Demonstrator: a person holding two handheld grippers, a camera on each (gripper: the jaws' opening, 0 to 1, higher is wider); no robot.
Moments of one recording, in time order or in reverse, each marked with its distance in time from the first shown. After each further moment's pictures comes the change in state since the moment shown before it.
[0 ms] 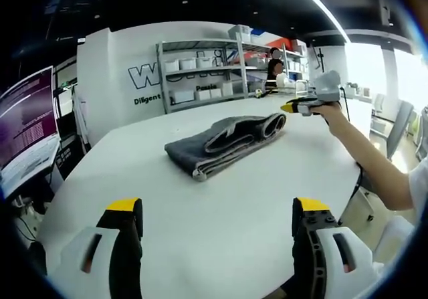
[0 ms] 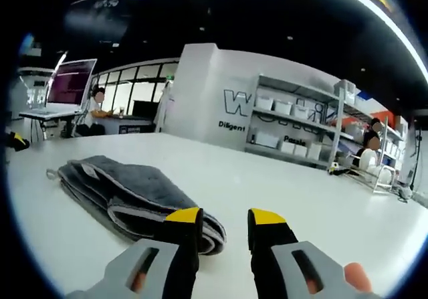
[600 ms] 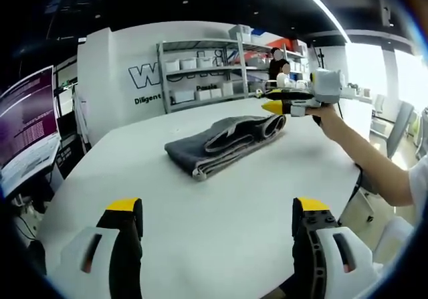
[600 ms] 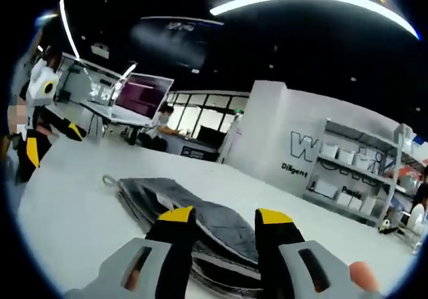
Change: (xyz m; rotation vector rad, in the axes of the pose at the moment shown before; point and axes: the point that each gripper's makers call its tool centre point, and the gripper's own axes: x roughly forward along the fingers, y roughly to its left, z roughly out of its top) left arm -0.001 0.001 0.000 -0.006 -0.002 0.002; right arm 0.001 0.135 0.036 -0.269 -0.182 0.446
